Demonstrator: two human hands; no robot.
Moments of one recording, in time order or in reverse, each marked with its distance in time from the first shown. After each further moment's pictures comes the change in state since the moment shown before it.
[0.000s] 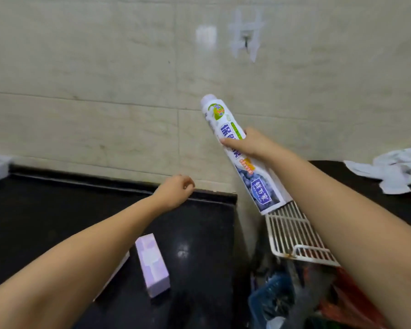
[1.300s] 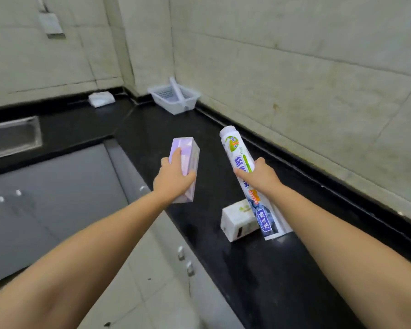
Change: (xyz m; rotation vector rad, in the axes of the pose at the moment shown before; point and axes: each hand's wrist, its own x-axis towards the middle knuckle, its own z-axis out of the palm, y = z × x) left_hand -0.235 -0.242 -0.086 0.032 0.572 -0.928; right_hand -0.007 -0.108 0.366 -0.051 -0.520 -0.232
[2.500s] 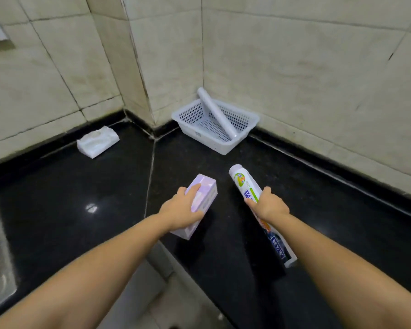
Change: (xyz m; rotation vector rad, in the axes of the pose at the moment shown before) left_hand 0.521 -0.276 -0.049 0.305 -0.543 0.237; right_hand 0.424 -0.236 0.297 -0.322 -0.023 0.335
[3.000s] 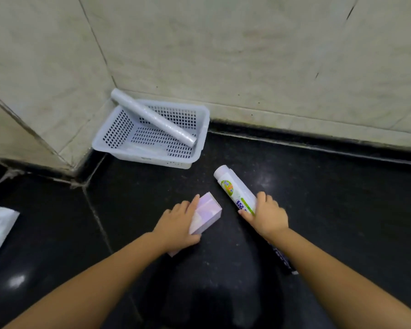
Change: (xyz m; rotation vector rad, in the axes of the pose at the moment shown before) left_hand 0.172 -0.030 0.000 0.378 -0.249 0.653; right_hand 0.046 -0.019 0.049 -0.058 0.177 0.334
